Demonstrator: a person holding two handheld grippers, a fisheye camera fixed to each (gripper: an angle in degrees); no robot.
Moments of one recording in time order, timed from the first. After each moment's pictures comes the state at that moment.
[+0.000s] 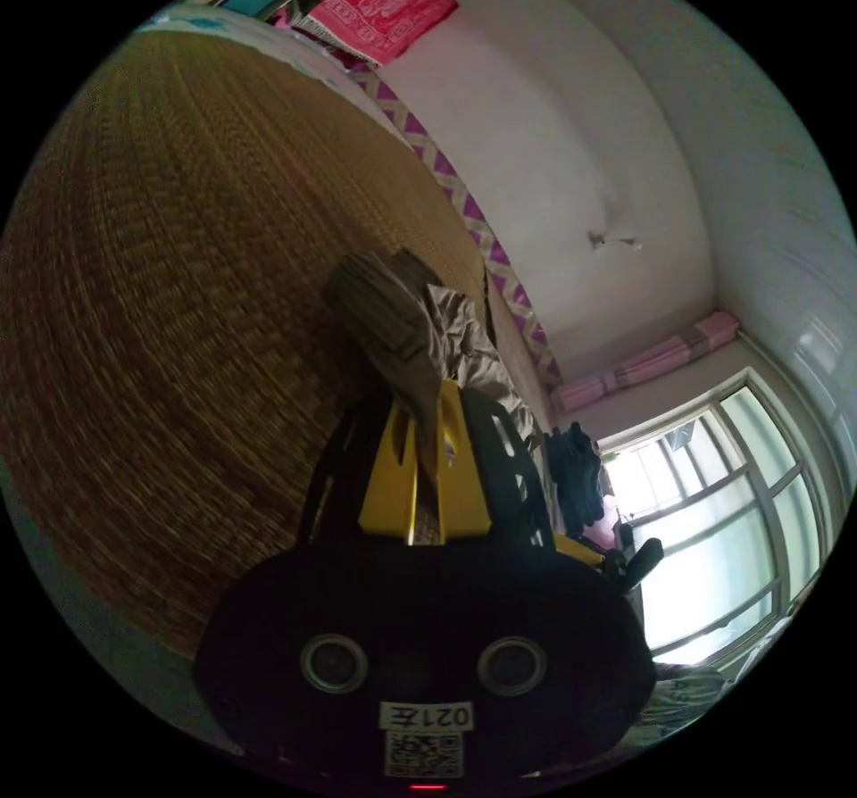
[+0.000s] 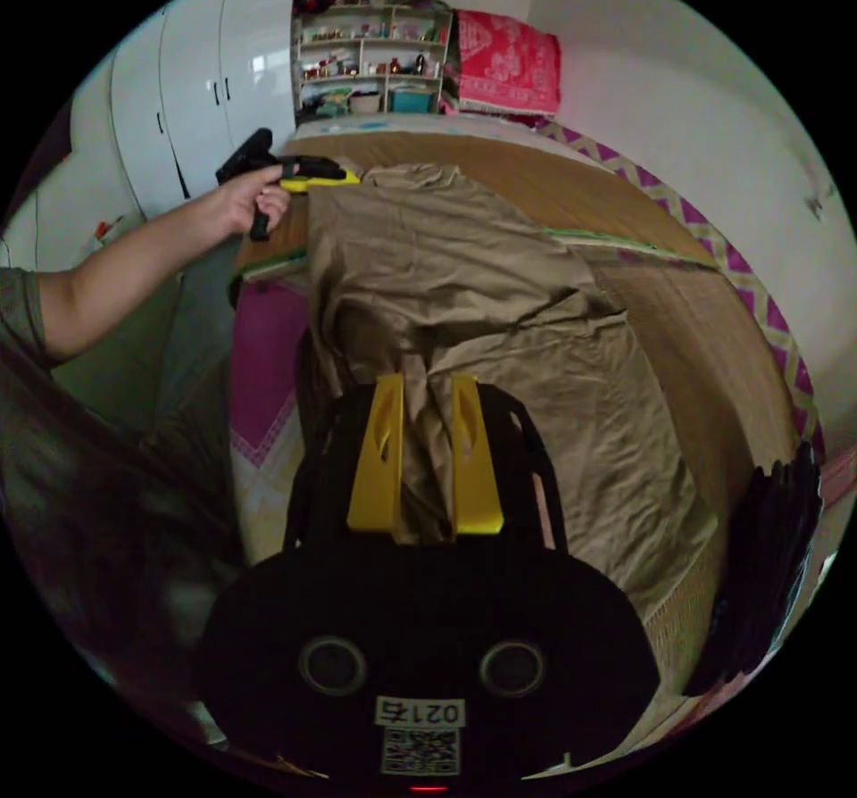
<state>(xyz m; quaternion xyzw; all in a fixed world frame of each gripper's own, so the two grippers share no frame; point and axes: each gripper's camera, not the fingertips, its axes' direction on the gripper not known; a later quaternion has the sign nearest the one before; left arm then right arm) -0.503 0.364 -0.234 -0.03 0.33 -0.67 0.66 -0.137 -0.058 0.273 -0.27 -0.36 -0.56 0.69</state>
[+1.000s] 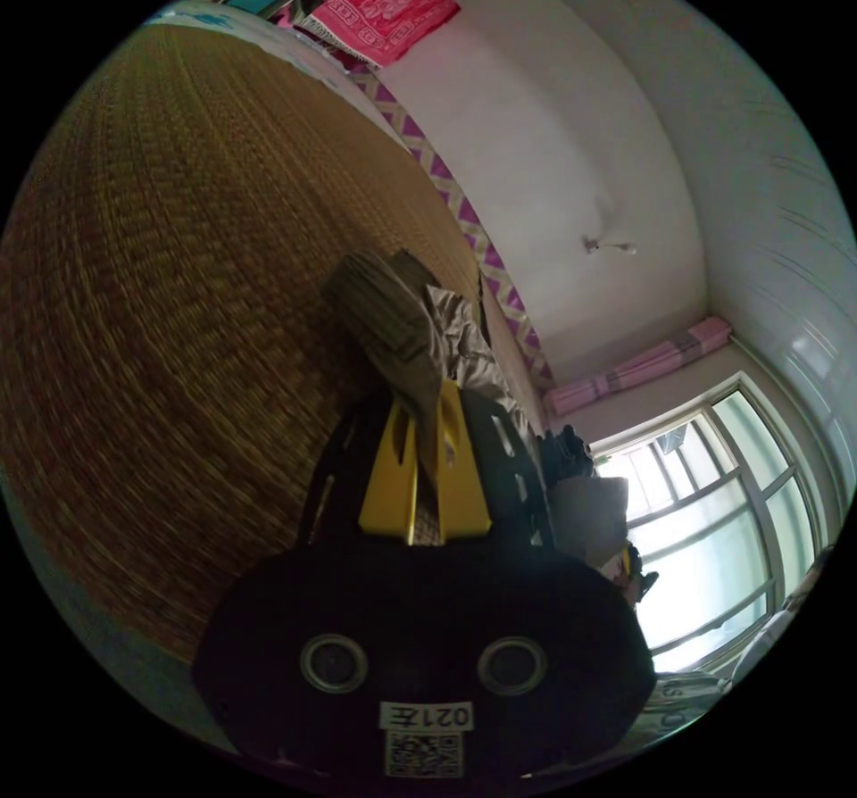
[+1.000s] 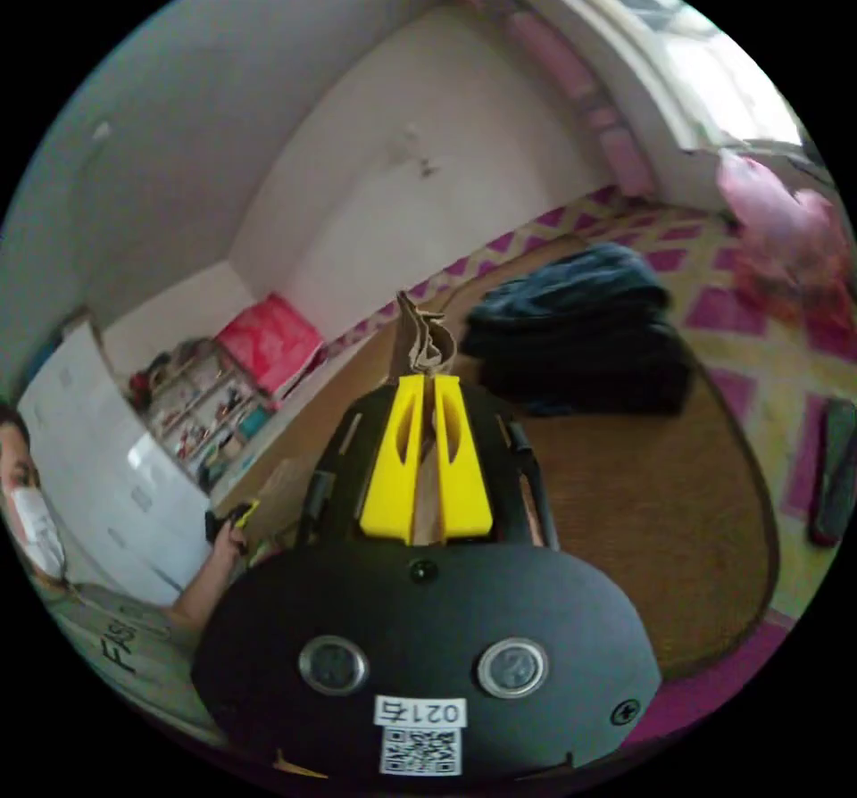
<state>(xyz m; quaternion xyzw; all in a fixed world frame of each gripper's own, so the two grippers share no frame) -0.567 0.370 -0.216 -0.03 0.34 -0.68 0.65 0.322 -0.343 0.295 -0.11 -0.31 0.01 0.94</state>
